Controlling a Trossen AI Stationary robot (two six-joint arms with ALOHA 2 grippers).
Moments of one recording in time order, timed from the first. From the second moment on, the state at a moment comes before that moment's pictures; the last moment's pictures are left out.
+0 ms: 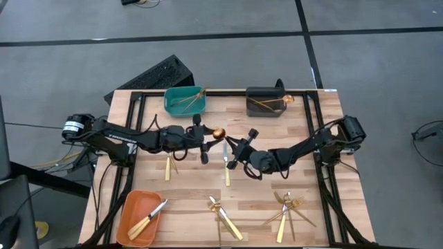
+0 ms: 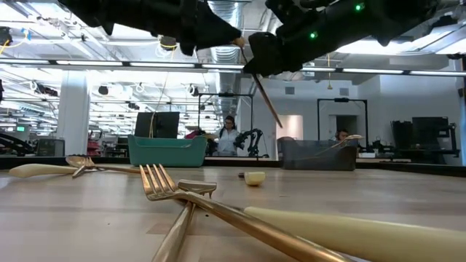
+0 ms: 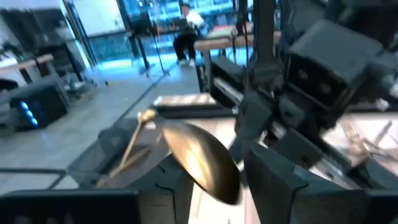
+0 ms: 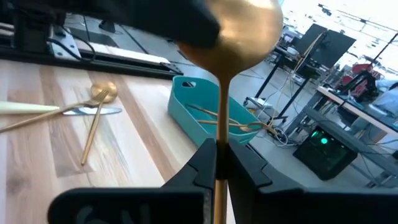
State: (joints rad) left arm -0.02 1.39 0.73 0.56 -0.26 0.13; right arm 0.23 1.71 0.83 0.69 0.95 -0.23
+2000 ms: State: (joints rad) left arm -0.10 1.39 0.73 0.26 -0.17 0.49; right arm 0.14 1.60 1.02 0.18 0.21 -0.20
